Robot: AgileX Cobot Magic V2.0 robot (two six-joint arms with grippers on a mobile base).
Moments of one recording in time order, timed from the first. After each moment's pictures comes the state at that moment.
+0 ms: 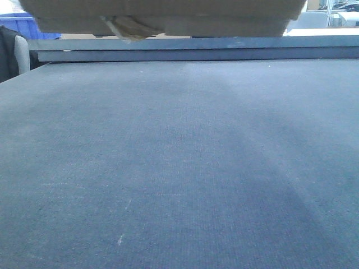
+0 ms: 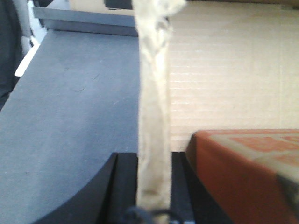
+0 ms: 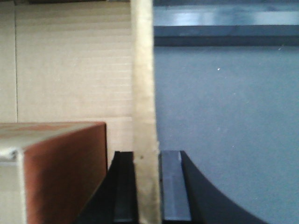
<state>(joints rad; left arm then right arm) -0.53 1.45 -1.84 0.60 1.08 -0.65 0.40 1.39 -1.66 -0.40 0.89 0.55</state>
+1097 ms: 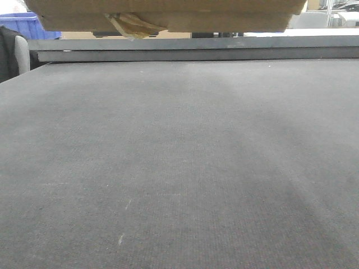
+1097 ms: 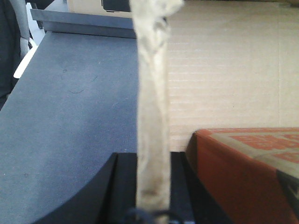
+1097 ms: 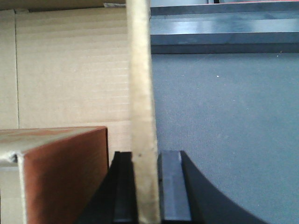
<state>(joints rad) -0.53 1.45 -1.84 0.60 1.07 -0.65 0.40 1.39 -1.66 -0.42 0.87 0.58</state>
